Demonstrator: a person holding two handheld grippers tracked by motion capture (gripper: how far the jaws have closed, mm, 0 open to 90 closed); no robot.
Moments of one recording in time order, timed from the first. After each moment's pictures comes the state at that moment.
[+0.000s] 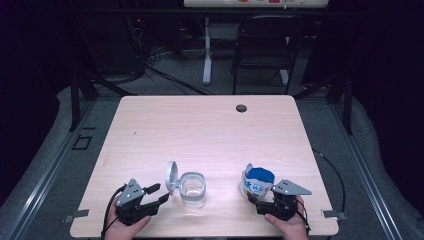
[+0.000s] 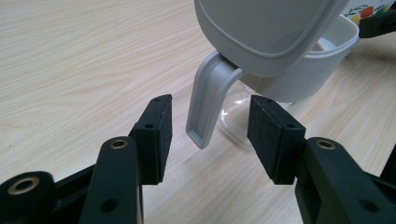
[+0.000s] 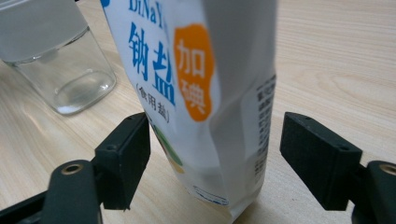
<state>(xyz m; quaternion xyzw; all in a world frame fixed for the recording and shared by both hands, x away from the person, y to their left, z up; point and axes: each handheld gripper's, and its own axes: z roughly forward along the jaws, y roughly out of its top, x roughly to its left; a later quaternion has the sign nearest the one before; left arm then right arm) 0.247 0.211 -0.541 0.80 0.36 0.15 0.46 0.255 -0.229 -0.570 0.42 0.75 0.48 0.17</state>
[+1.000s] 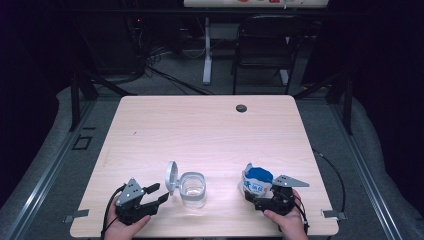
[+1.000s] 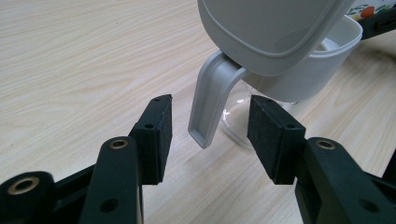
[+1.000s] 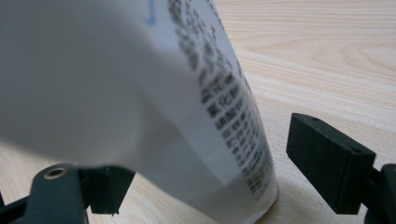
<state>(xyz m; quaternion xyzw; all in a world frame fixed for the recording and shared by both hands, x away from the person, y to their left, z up) 0.248 0.212 -0.541 0.80 0.36 0.15 0.46 0.272 -0.229 -0.578 0.46 0.73 0.49 0.10</state>
